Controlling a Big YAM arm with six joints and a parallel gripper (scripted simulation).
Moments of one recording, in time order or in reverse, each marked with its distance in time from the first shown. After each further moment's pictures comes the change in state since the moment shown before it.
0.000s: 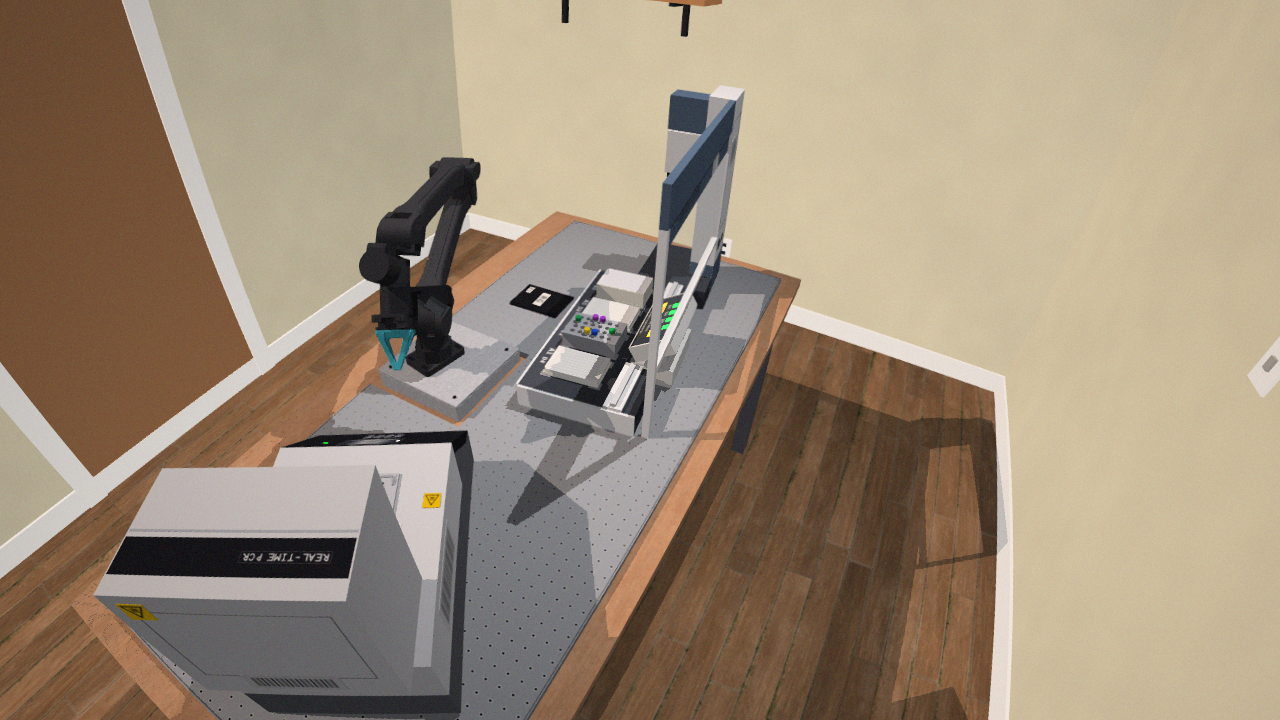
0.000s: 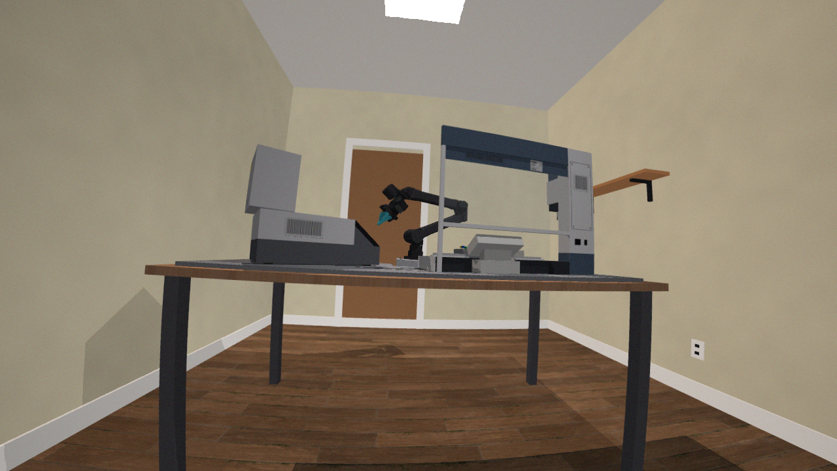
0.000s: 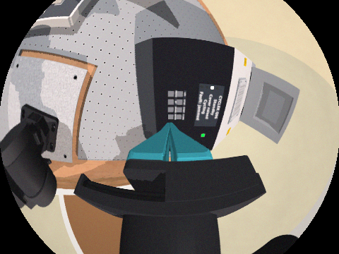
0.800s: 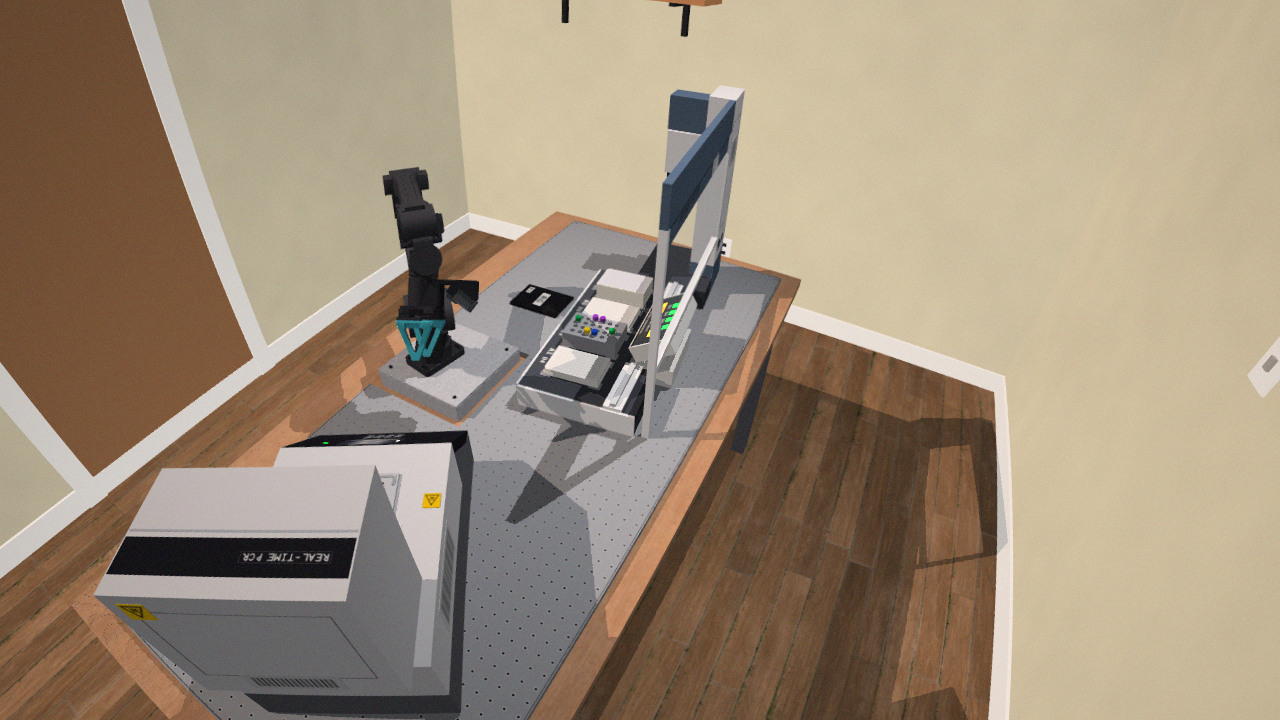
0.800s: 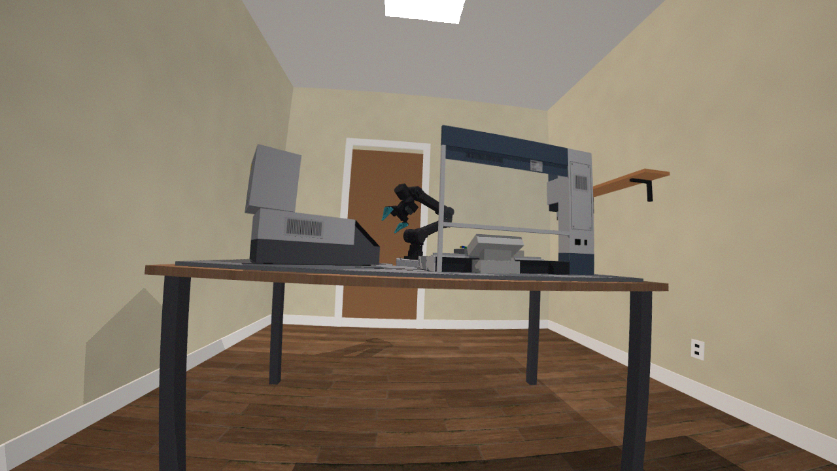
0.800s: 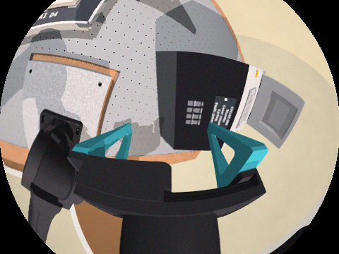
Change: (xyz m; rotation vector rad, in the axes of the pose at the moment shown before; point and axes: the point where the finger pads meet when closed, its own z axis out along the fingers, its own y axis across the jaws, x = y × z) arm -0.040 0.035 -0.019 -0.078 0.070 0.002
